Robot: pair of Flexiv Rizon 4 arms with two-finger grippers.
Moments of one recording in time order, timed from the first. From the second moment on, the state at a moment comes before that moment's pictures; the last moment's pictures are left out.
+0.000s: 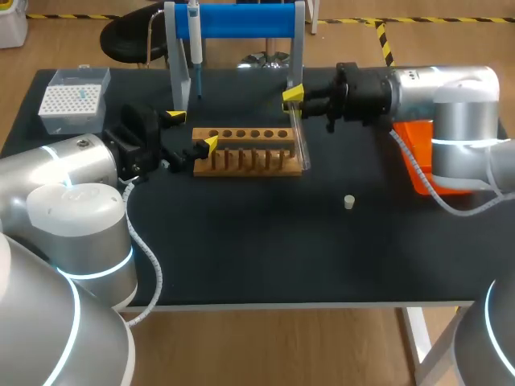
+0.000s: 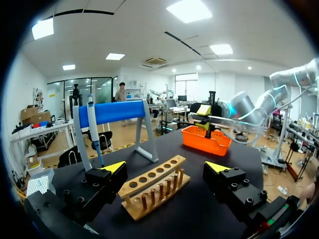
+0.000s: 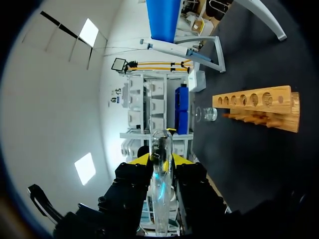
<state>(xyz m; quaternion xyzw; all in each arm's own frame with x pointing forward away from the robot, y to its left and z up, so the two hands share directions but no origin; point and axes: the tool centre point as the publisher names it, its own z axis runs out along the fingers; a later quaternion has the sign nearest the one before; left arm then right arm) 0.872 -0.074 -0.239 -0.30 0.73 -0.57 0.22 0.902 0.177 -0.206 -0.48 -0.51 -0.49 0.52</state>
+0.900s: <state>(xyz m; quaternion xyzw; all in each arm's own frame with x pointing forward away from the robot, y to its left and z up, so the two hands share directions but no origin) 0.861 -0.104 -0.198 -0.16 0.74 -0.59 0.27 0.902 0.176 -0.206 -0.48 -0.51 -0.49 0.52</state>
